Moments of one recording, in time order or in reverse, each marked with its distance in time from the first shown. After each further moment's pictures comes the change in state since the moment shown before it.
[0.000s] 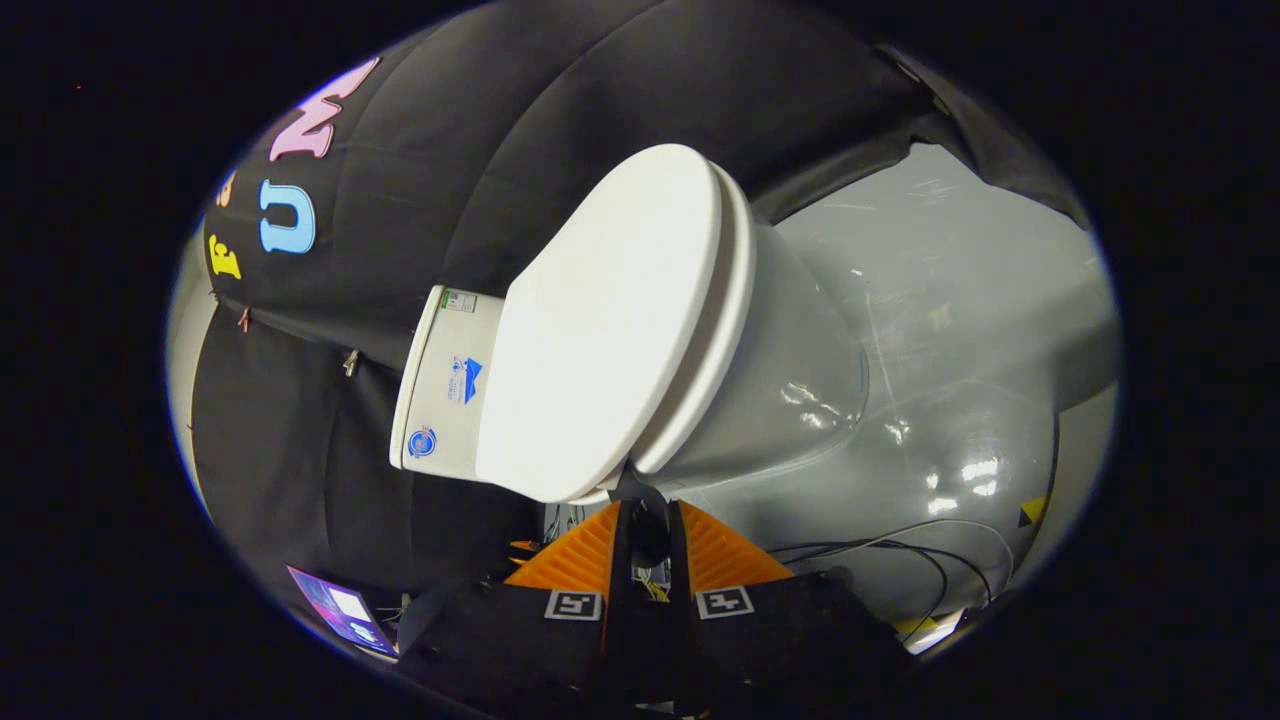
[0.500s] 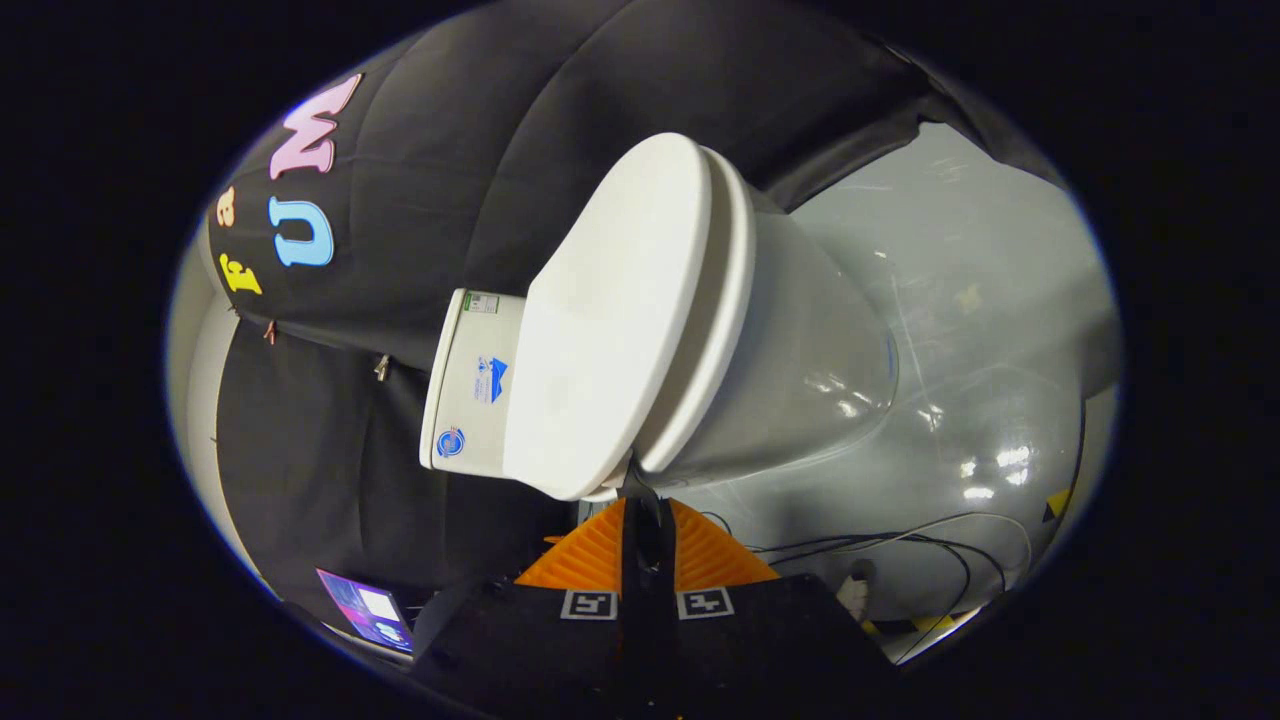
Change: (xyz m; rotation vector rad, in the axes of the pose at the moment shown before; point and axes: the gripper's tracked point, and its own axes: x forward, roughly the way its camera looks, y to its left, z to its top) arm -0.003 -0.003 0.000 0.018 0.024 0.098
